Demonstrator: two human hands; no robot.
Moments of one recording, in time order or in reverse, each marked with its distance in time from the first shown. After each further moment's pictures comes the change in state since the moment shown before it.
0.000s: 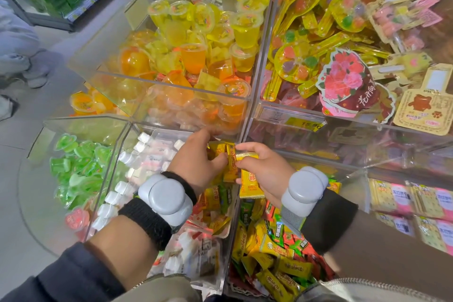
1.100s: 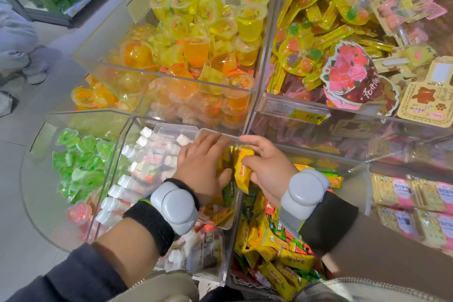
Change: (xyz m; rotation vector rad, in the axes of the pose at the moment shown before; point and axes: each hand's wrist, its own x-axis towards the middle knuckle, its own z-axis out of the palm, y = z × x) left_hand -0.018 -0.020 0.015 0.409 -0.136 0.139; right_hand -0.009 0.004 0.010 0.037 0.086 -0.081
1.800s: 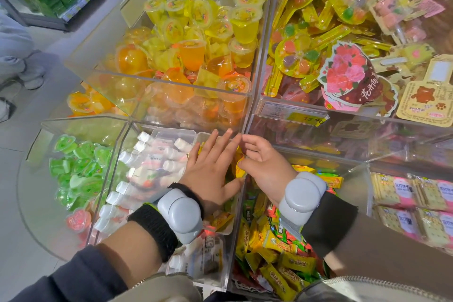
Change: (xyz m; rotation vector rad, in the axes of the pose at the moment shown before) left_hand 0.003 0.010 0.003 0.065 -0.062 0.109; right_hand 0.006 -0.001 -0.005 -0.066 -0.067 -0.086
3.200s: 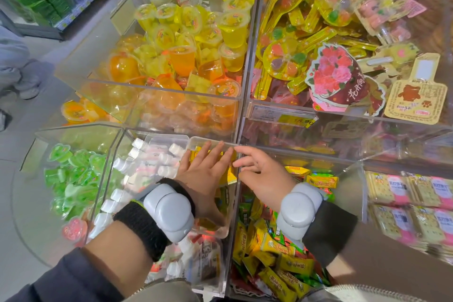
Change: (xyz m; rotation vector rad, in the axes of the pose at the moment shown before) left_hand 0.005 -0.005 -0.009 0.208 -0.306 0.021; right_hand -0.018 -0.001 -0.011 -0.273 0.011 0.002
